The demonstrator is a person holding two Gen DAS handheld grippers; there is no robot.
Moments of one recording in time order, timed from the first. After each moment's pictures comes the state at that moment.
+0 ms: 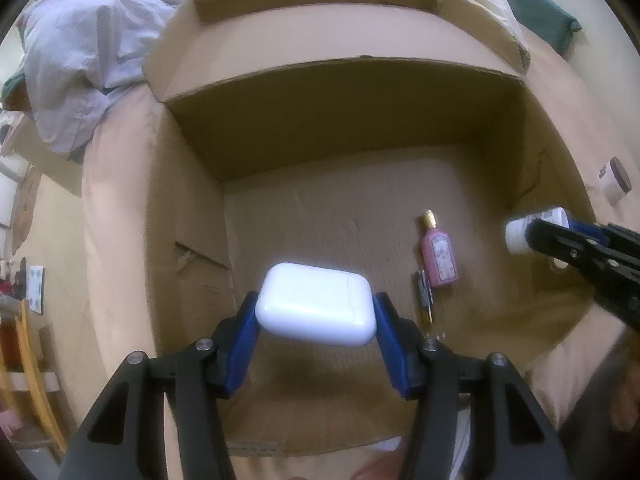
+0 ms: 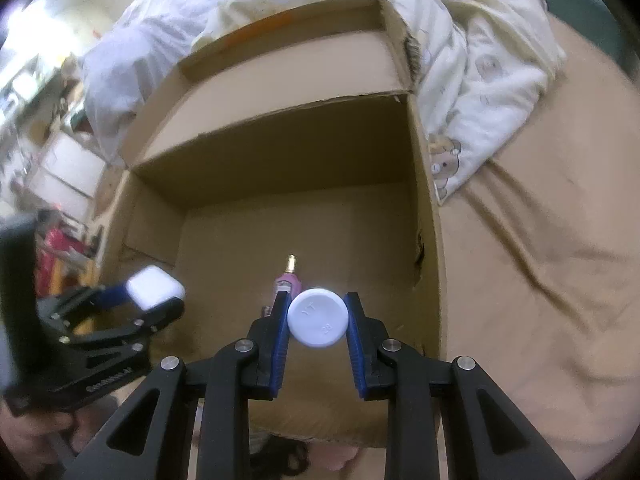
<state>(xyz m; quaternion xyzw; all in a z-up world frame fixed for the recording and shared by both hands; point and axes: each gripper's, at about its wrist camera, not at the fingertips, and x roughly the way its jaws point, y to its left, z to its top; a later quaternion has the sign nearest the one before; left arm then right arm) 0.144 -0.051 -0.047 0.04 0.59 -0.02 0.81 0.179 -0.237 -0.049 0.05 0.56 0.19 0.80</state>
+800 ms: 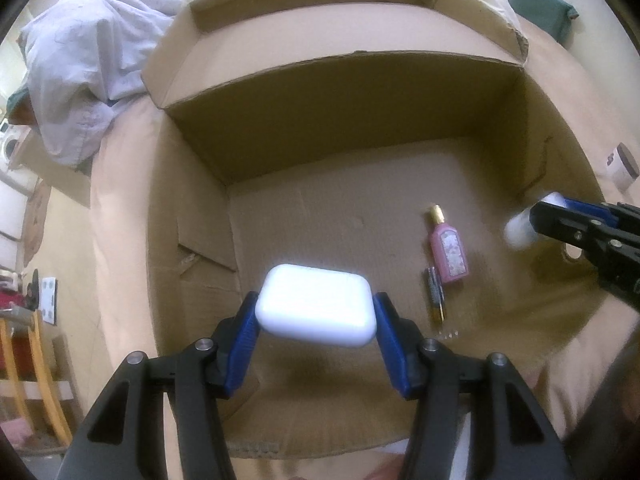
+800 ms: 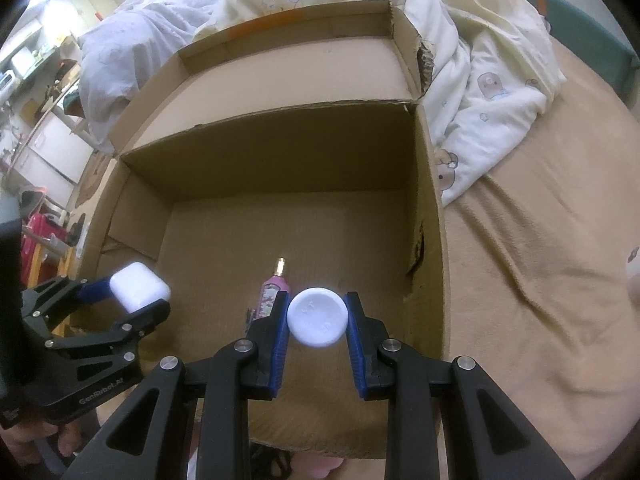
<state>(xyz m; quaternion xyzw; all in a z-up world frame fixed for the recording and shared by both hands) 0.139 -0.058 -0.049 0.07 0.58 -0.01 0.81 0.179 -0.230 -0.047 0.02 0.55 0.18 0.81</state>
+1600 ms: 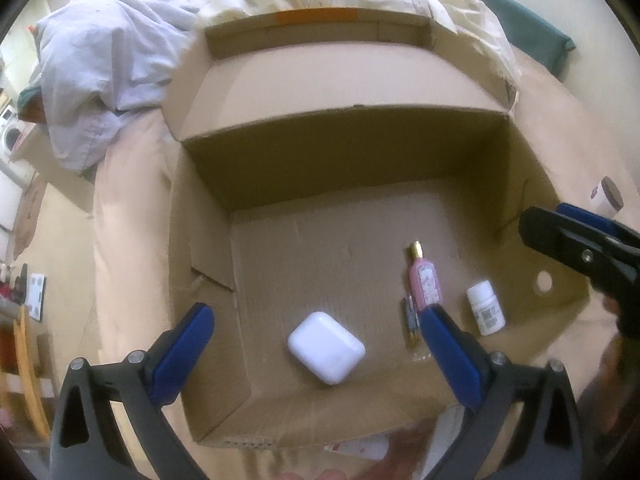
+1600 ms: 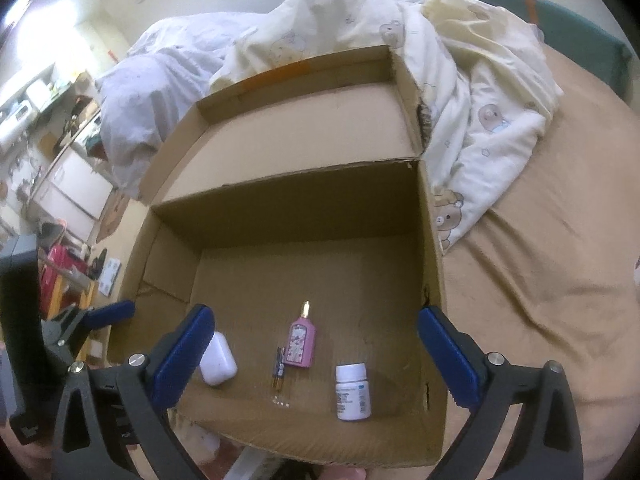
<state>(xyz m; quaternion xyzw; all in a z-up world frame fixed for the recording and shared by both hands) 0.139 -0.053 -0.021 0.03 0.54 -0.02 0.84 0.185 -0.239 -0.022 0.08 0.50 0.20 0.84</state>
